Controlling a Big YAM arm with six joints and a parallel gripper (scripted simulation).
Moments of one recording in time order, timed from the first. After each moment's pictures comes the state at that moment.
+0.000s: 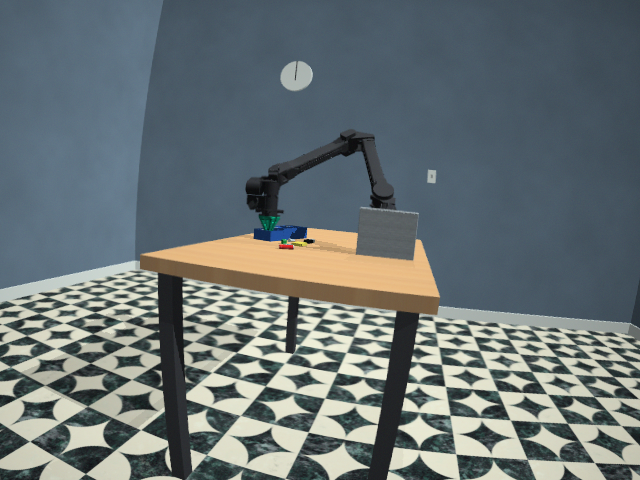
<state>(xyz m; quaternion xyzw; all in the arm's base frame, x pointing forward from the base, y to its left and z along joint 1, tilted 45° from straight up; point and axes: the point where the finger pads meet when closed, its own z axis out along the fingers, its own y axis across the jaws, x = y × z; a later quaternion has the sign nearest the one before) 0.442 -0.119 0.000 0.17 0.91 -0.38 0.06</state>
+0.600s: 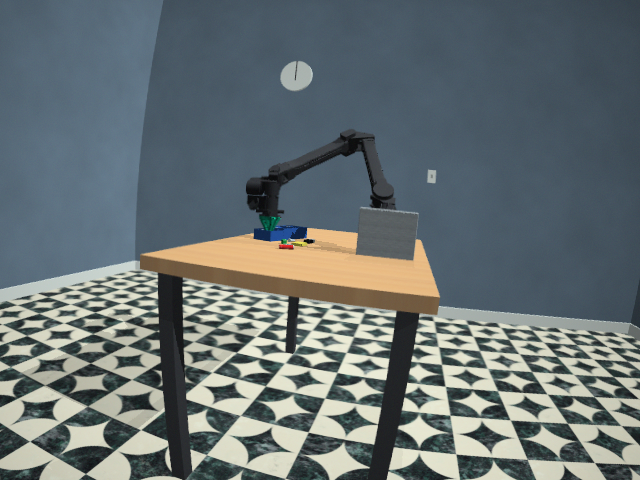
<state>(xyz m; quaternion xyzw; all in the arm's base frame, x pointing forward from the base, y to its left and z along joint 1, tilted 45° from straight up) 0.440 -0.119 -0.001 0.16 0.91 -0.38 0.05</state>
